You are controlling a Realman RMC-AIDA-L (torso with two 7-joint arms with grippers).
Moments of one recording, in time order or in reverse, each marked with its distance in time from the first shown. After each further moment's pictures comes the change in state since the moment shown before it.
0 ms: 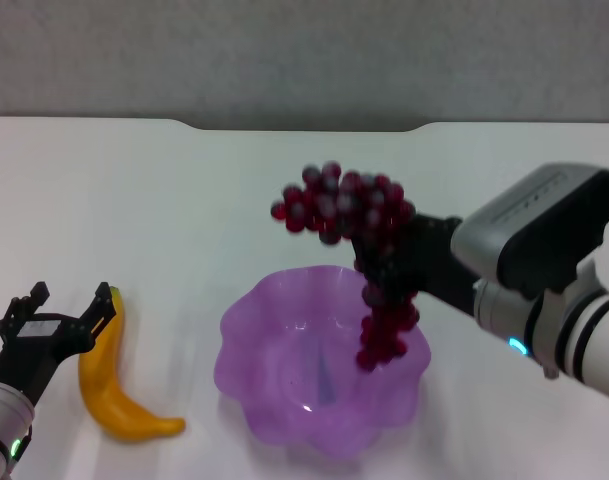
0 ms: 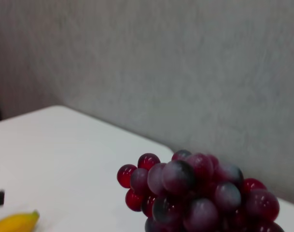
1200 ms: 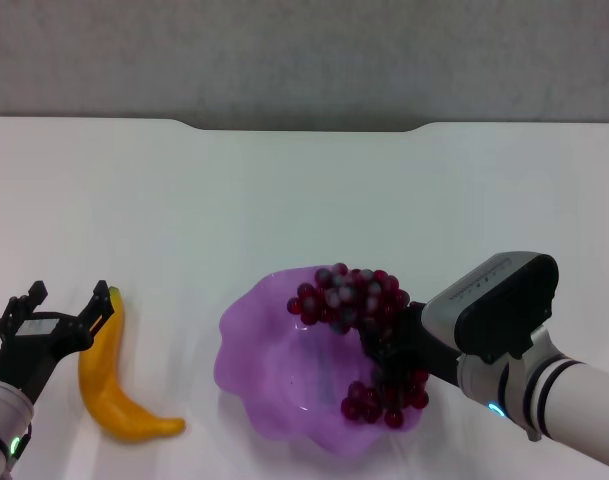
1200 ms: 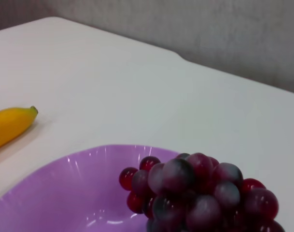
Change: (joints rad) left arm -0.004 -0.001 0.000 0.002 -0.012 -0.001 -0.002; right arm 0.144 0.008 -0.153 -0.389 0.159 -0.135 0.008
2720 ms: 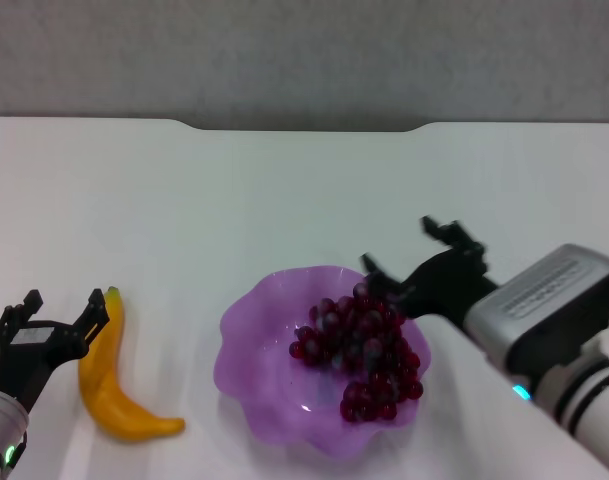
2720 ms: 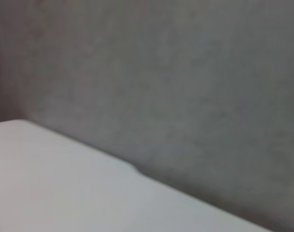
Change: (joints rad) left arm 0.016 0.003 0.004 -0.002 0.001 -0.004 -0.007; right arm -0.134 -0.011 -0.050 0.062 -0.134 -0.422 -0.011
